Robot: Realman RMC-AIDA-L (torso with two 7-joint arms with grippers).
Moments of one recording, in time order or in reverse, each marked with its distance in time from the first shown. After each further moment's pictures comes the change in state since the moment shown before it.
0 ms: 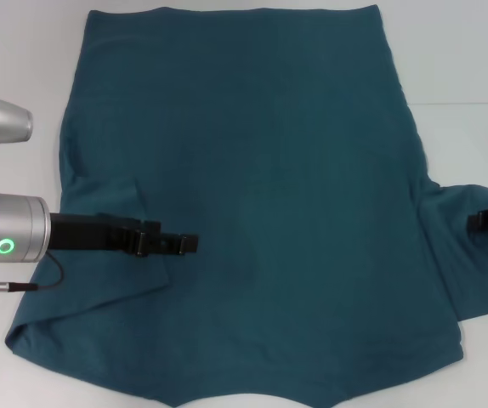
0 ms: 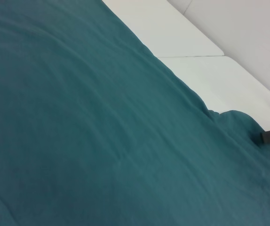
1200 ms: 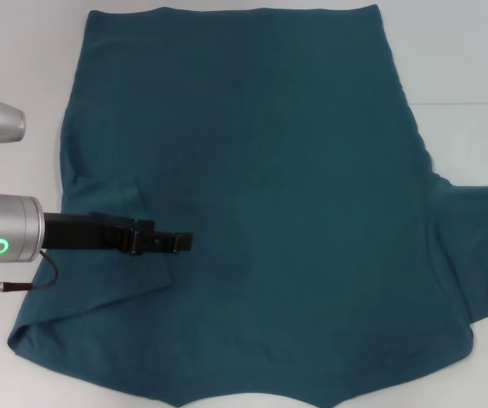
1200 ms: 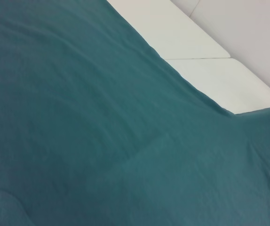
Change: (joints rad) left arm 0.008 0.003 -0.004 0.007 0.000 -0.006 -0.002; right arm -0.030 -0.059 0.007 -0.079 0.000 -0.005 0.065
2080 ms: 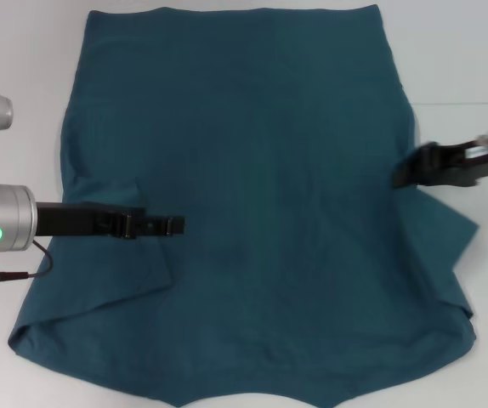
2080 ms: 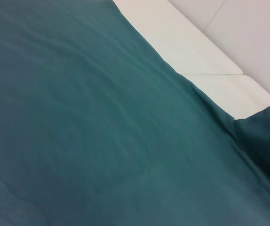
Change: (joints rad) left arm -0.009 0.003 -0.031 0.004 0.000 -0.019 -0.031; right arm 0.218 0.063 -0.094 0.000 0.001 -0.228 0.135
